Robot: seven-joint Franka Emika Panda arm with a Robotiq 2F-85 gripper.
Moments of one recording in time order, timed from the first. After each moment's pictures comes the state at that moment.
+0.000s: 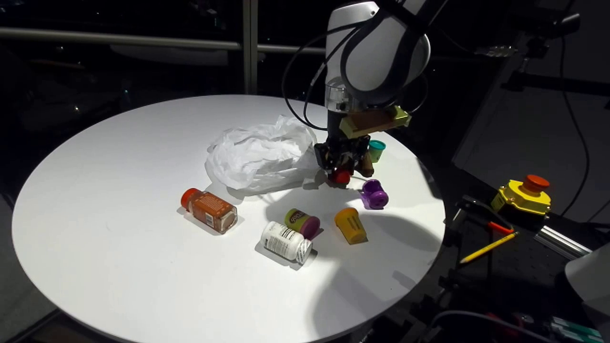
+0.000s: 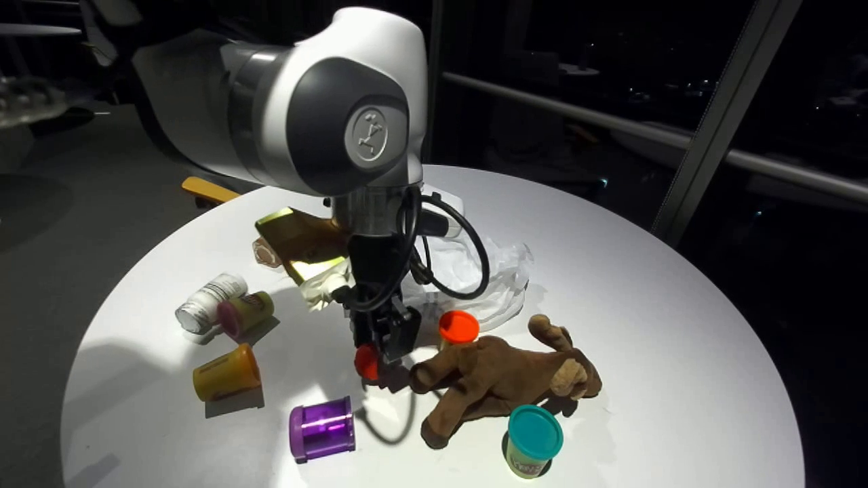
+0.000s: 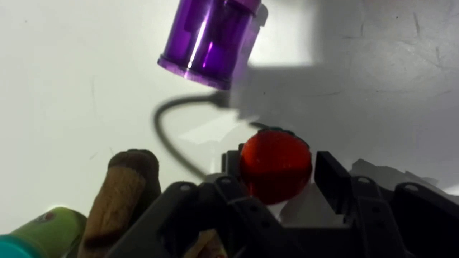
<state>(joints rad) 0.11 0.49 -0.14 -2.28 -0.05 2.67 0.46</state>
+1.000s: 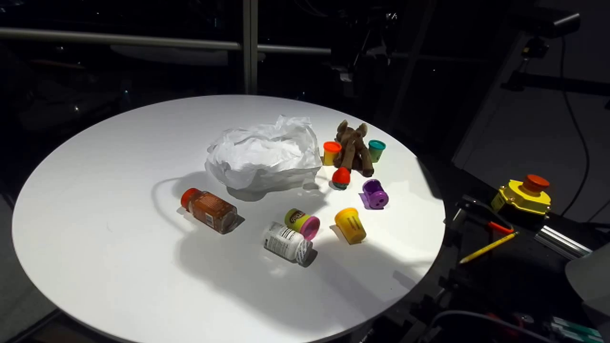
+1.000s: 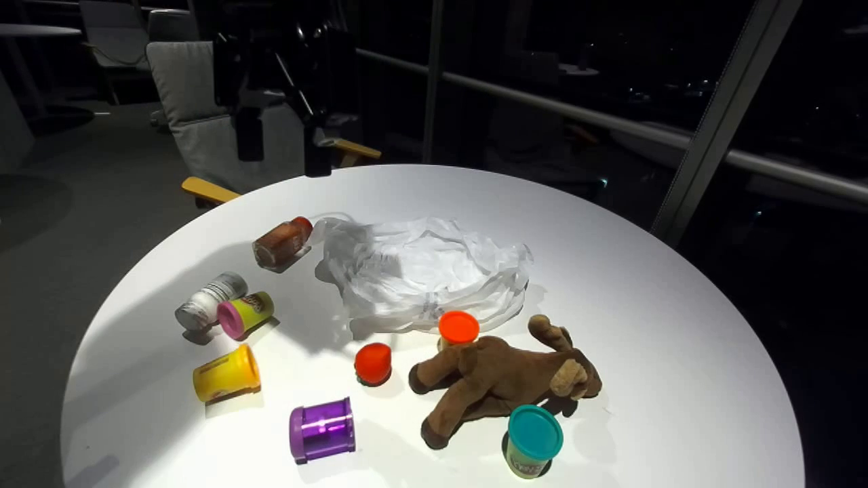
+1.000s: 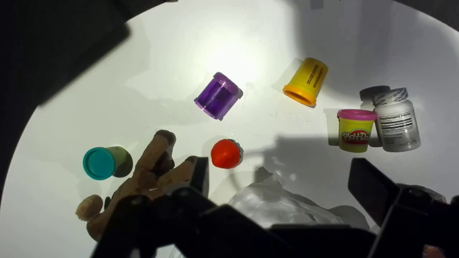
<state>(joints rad) 0.18 -0.02 -0.06 -2.26 -0.11 2.03 0.30</state>
